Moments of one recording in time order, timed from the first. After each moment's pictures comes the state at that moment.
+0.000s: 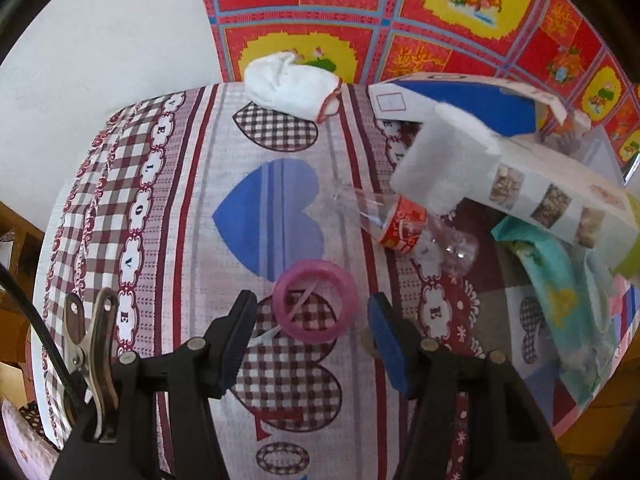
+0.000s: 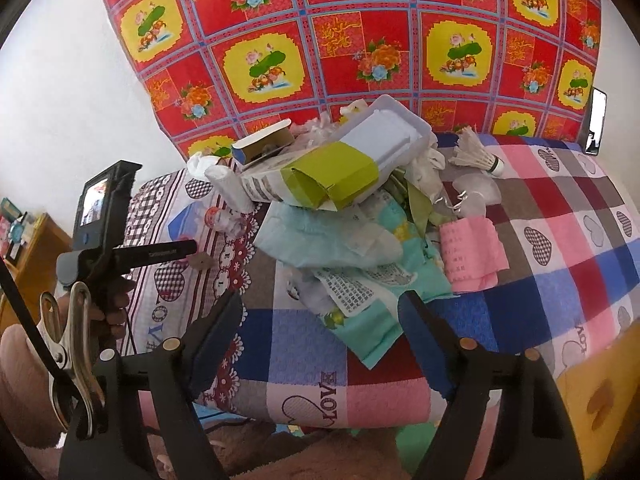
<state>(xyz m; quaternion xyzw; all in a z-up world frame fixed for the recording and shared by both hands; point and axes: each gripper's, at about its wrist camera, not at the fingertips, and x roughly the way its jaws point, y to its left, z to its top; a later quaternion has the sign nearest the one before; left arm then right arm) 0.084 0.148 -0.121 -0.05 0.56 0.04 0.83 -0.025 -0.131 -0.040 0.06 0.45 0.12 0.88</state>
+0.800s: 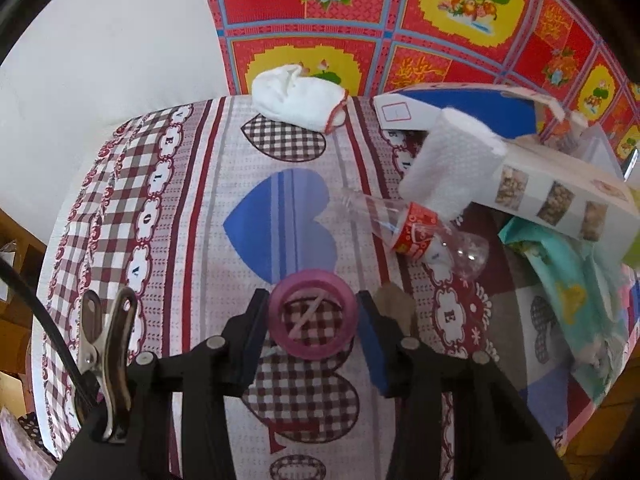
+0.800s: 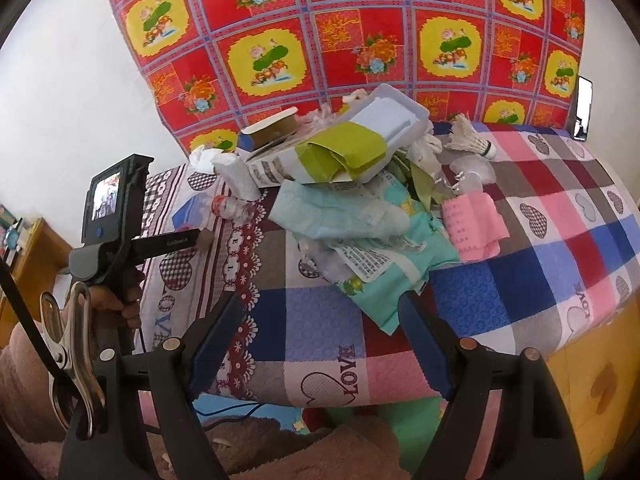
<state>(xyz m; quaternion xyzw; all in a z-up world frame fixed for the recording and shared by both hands) 0.069 0.163 -0.126 -0.04 0.53 0.04 0.84 -0.052 -0.116 -0.044 0.07 0.44 0.11 0.89</state>
